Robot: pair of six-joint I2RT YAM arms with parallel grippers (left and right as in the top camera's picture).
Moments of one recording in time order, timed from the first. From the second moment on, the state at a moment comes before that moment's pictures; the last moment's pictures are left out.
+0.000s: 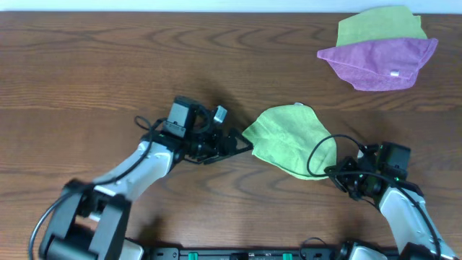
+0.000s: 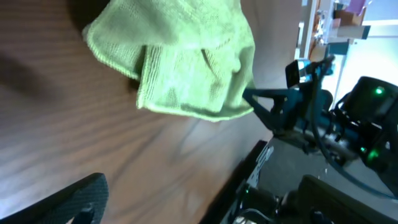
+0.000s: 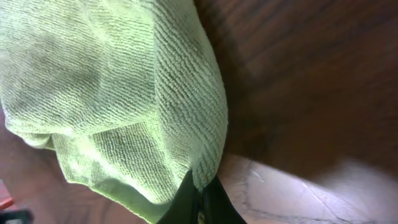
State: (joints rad) left arm -0.40 1.62 0.77 -0.10 0.89 -0.68; right arm -0.33 1.25 0.42 -0.42 -0.53 0.47
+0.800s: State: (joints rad) left arm -0.51 1.85 0.77 0.17 0.88 -0.79; right arm -0.33 1.25 0.42 -0.42 -0.54 0.47
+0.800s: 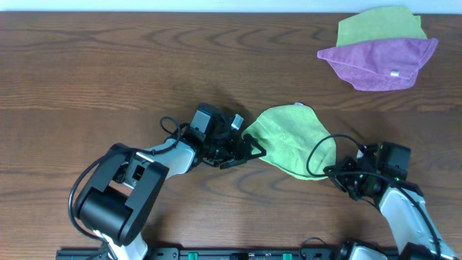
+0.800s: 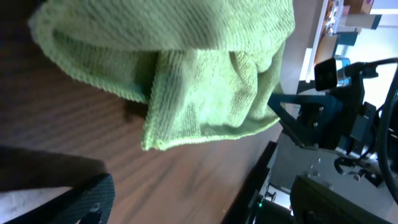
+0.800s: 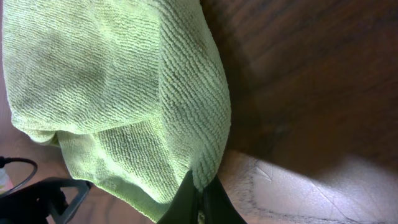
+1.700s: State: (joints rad) left arm -0.57 1.89 0.78 0.31 0.77 -0.86; right arm -0.33 1.25 0.42 -0.41 -0.55 0.47
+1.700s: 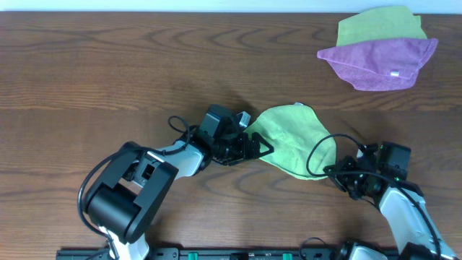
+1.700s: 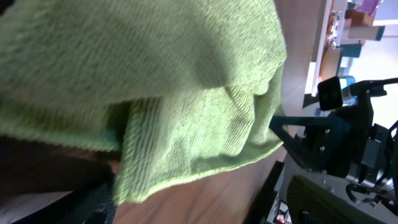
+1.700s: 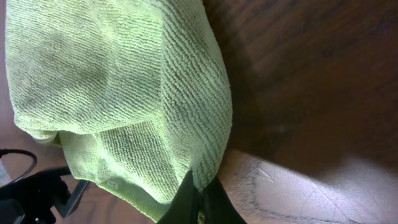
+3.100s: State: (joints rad) left arm -0.27 1.72 1.10 0.49 1.05 -1.07; right arm -0.20 1.08 0.67 -0.10 -0.74 0.53
